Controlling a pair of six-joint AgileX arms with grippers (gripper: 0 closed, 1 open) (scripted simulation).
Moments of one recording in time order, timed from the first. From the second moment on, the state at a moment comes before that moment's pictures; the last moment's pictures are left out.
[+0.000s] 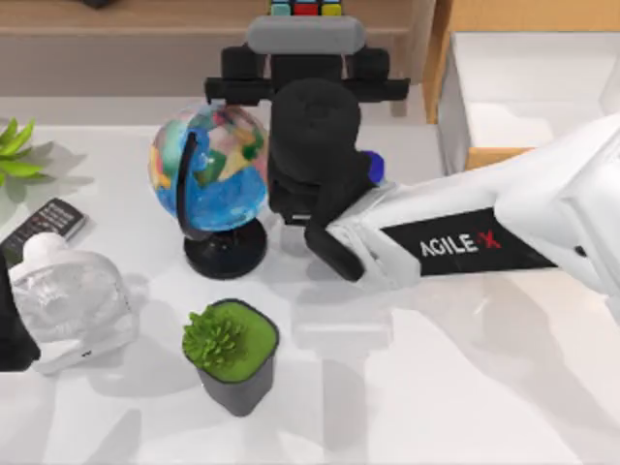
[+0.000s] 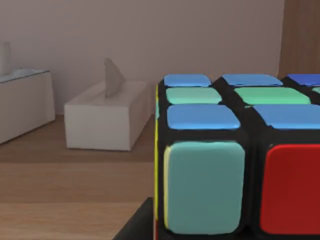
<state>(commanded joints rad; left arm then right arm) 0.00 0.00 0.00 0.00 0.00 0.00 0.80 2.28 1.41 1.01 0.84 -0.09</state>
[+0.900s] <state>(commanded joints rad) 0.00 0.00 0.00 0.00 0.00 0.00 0.67 2.52 1.89 0.75 0.71 -0.07</state>
